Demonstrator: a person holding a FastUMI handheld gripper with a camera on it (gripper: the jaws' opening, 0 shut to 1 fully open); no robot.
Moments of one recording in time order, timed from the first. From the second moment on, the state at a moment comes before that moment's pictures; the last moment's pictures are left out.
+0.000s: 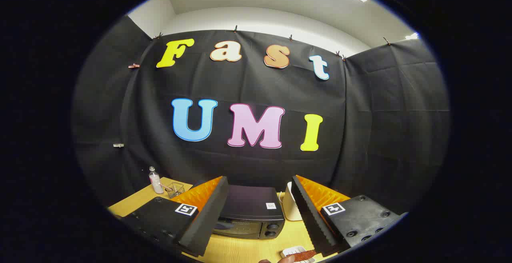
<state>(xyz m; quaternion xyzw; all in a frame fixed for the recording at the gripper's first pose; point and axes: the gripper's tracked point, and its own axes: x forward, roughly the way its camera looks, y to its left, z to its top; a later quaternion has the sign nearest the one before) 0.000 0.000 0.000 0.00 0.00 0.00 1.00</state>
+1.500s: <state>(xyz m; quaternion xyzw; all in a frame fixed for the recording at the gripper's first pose) -0.006 0.002 0.013 -0.01 -0.01 -0.01 1.00</state>
